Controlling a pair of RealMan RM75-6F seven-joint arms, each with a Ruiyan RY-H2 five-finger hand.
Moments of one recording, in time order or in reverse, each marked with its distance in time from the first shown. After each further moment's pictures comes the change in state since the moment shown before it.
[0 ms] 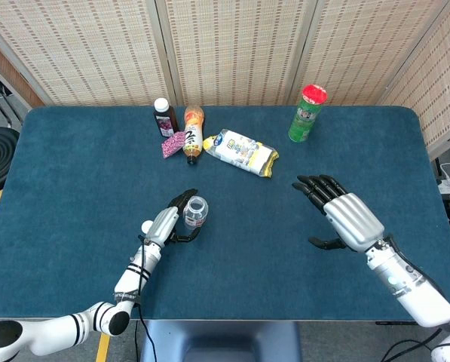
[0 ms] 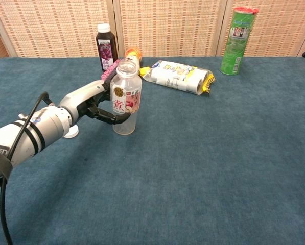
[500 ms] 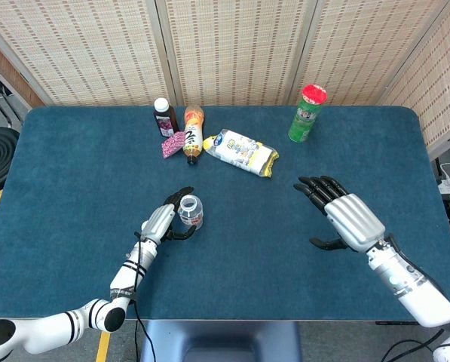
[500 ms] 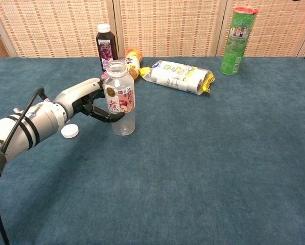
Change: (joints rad) left arm -0.002 0.035 -0.007 -0.006 -0.018 -0.021 0.063; right arm -0.026 0.011 0.030 -0.002 -0.005 -0.038 0.003
